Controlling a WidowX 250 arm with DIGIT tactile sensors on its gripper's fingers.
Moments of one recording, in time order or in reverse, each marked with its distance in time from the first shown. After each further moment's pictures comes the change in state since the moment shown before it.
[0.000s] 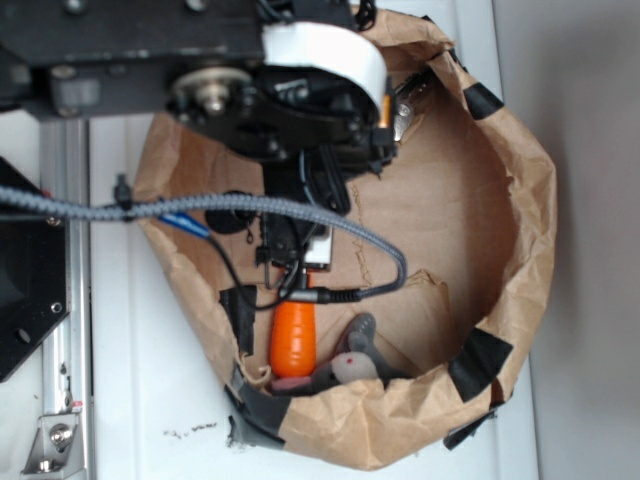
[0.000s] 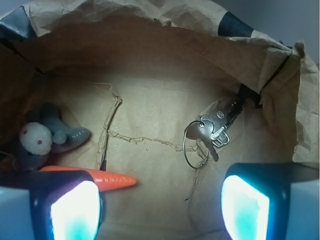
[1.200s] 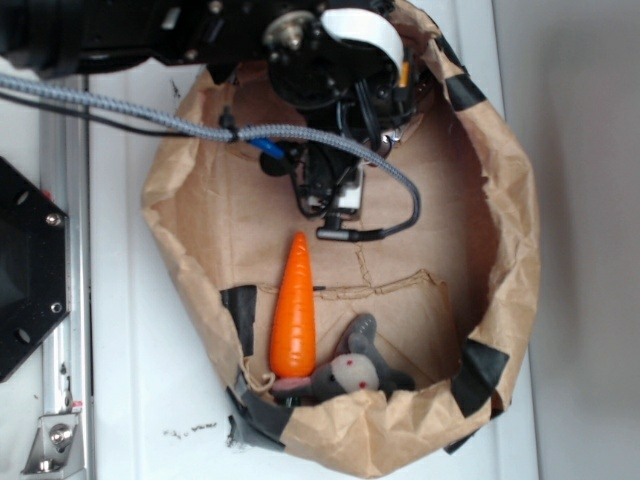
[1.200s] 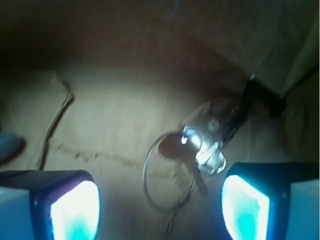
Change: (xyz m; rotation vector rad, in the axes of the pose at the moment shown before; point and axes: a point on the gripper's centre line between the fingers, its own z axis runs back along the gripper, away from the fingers) arm 0.006 0.039 -0.067 0.003 -0.063 -0.025
